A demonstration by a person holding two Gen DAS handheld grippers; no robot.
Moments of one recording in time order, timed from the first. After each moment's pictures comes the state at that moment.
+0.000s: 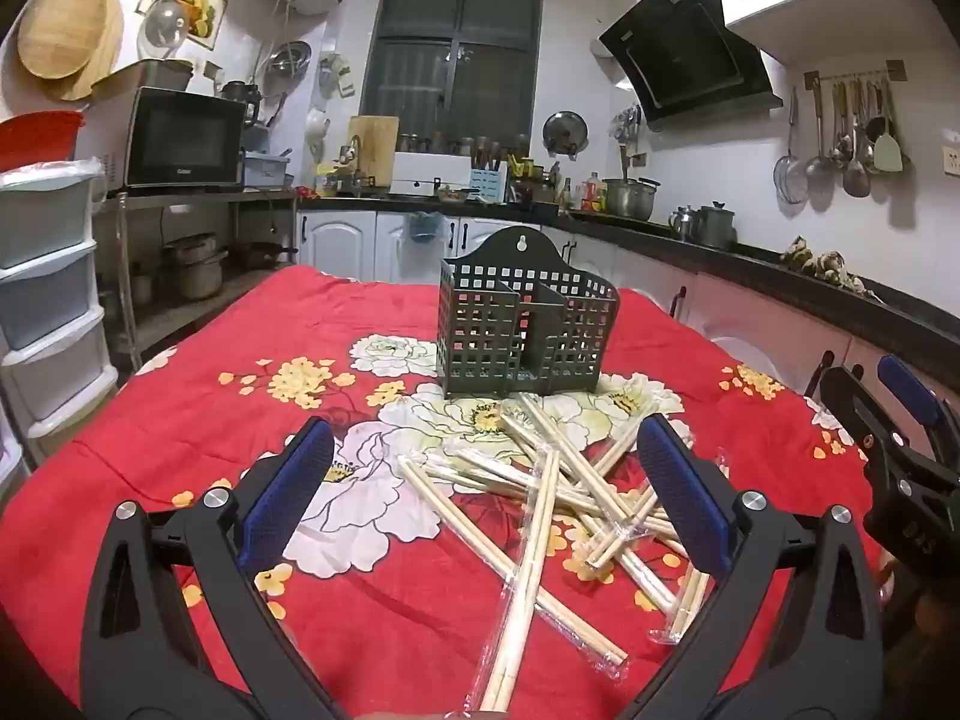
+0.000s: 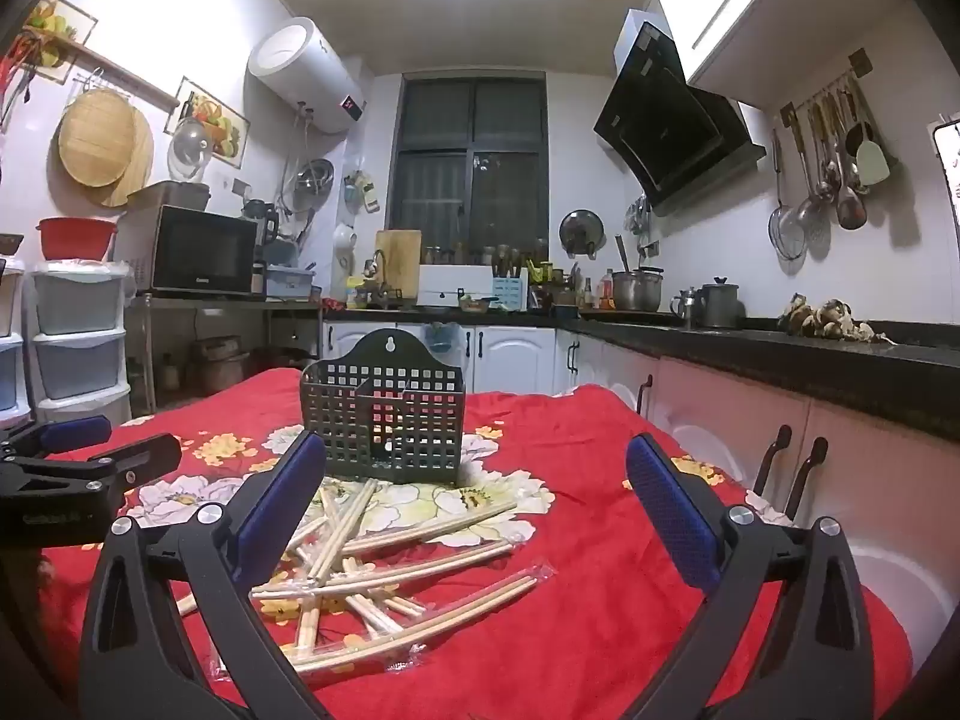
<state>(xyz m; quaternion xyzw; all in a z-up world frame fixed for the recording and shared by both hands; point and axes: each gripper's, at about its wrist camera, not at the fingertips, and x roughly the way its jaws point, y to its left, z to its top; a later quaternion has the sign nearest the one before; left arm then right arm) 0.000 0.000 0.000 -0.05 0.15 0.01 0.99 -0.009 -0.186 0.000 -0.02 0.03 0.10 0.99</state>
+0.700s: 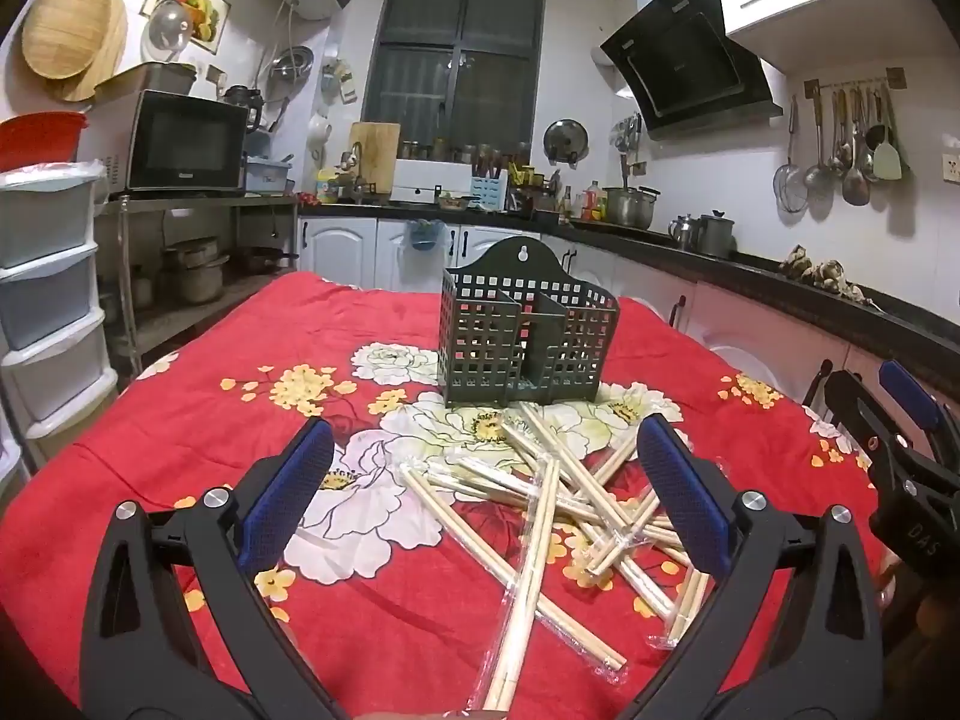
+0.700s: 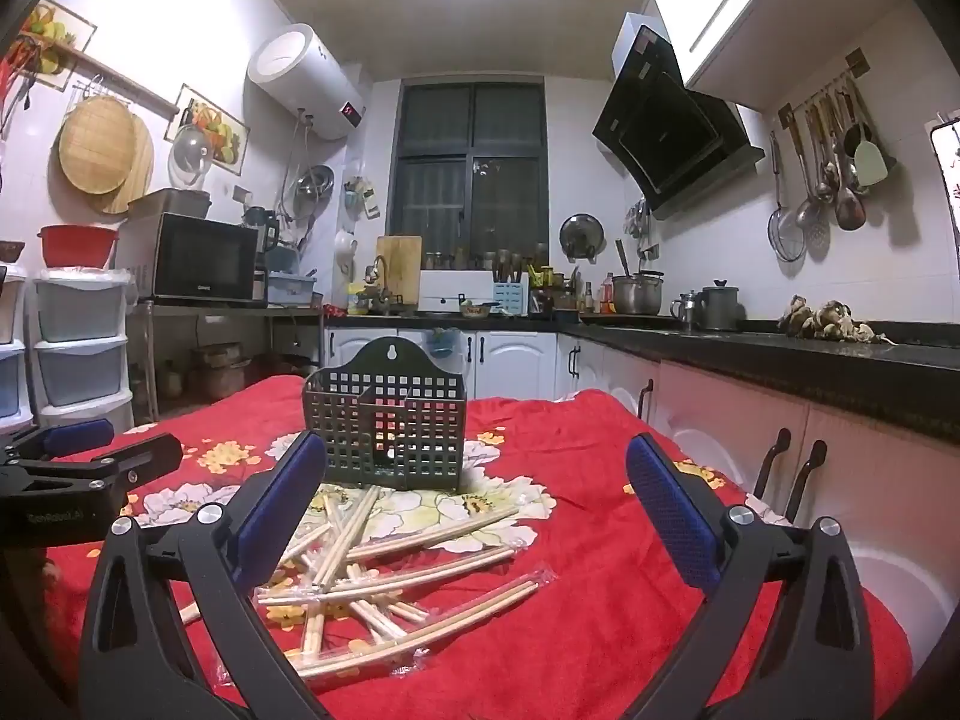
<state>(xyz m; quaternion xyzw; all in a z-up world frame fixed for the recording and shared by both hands) -0.003 0.001 0.006 -0.05 0.14 0.00 0.99 -0.010 -0.188 0.002 -0.01 0.02 0.10 0.99</state>
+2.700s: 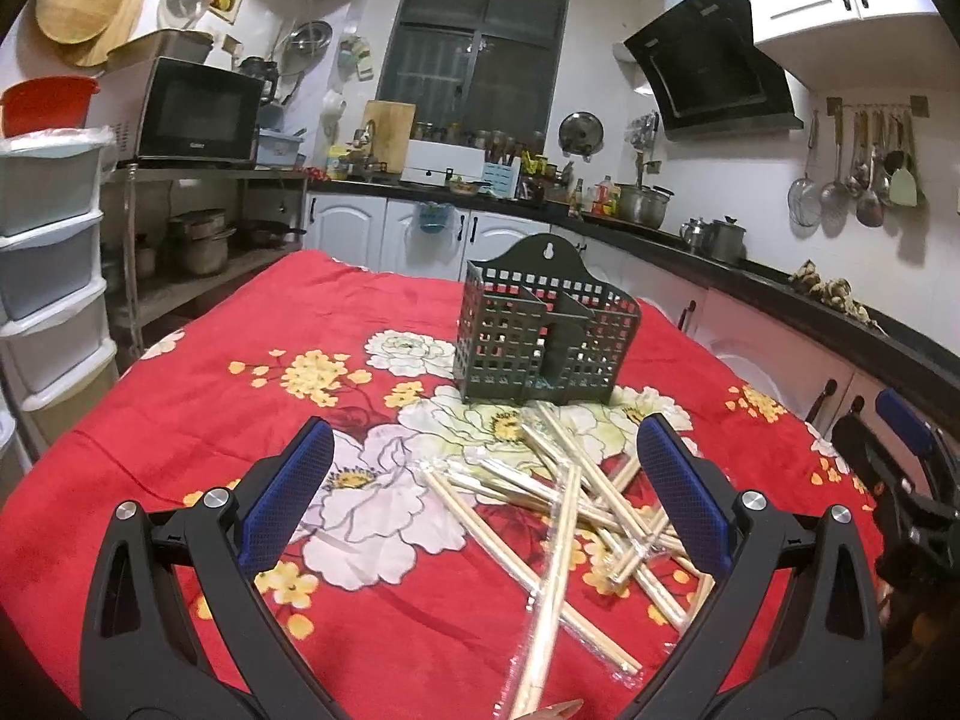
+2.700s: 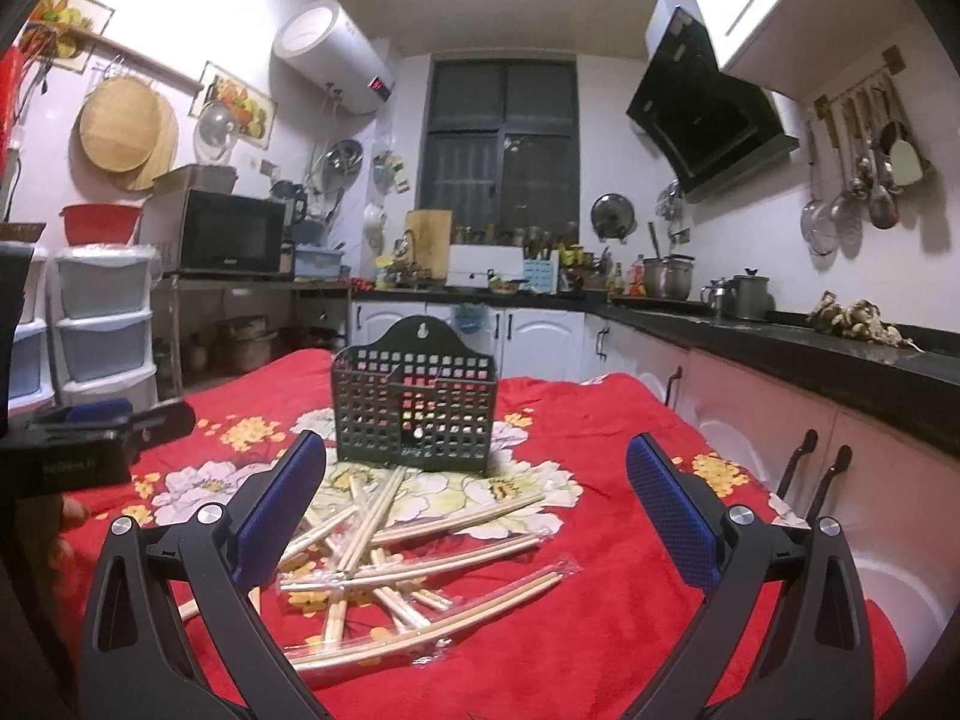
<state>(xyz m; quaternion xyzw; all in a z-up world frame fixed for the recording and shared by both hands) 0.002 0.014 0.014 -0.08 0.16 0.01 0.98 0.001 -0.175 0.003 -0.03 0.07 0.15 0.99</state>
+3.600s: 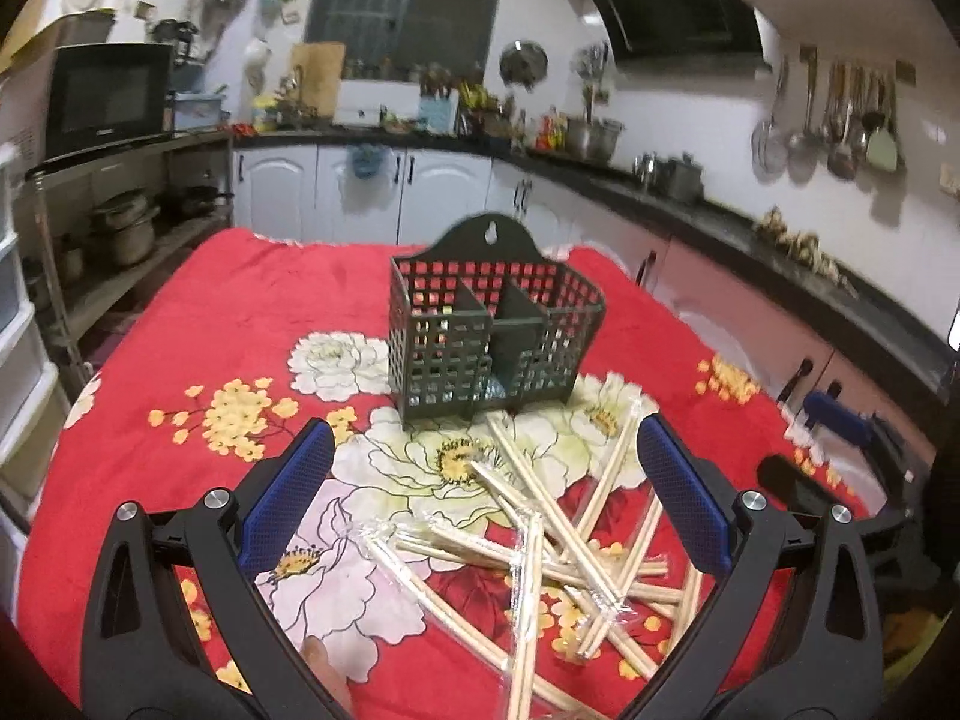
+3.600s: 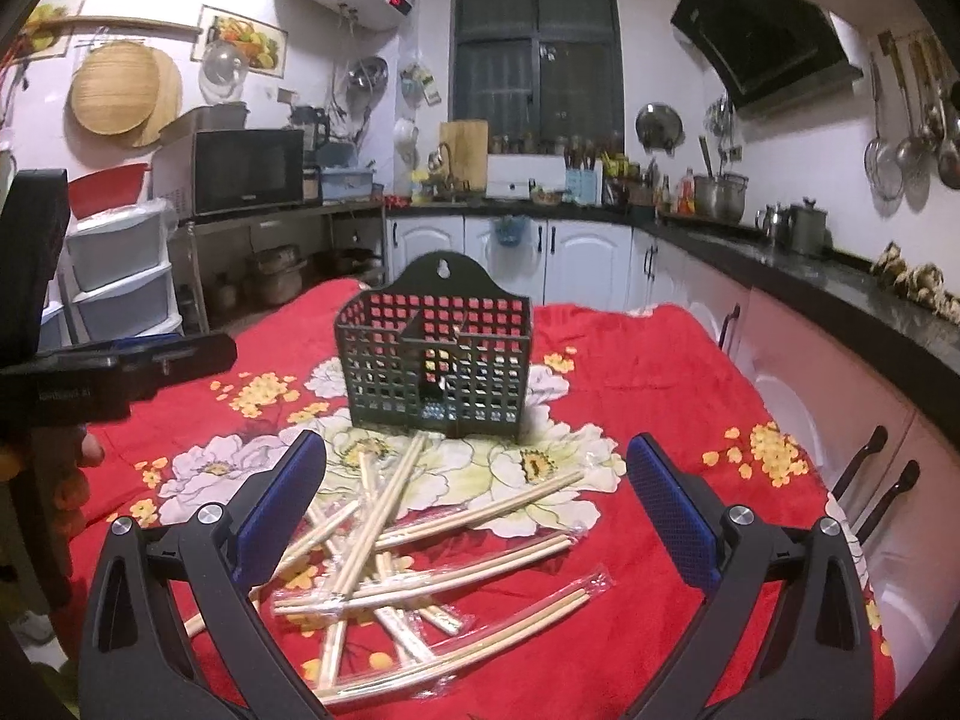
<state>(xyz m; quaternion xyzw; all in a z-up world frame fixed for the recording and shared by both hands) 0.097 0.010 0.050 -0.06 0.26 -0.07 0.96 0.085 -0.171 0.019 -0.04 0.20 0.19 0.96</state>
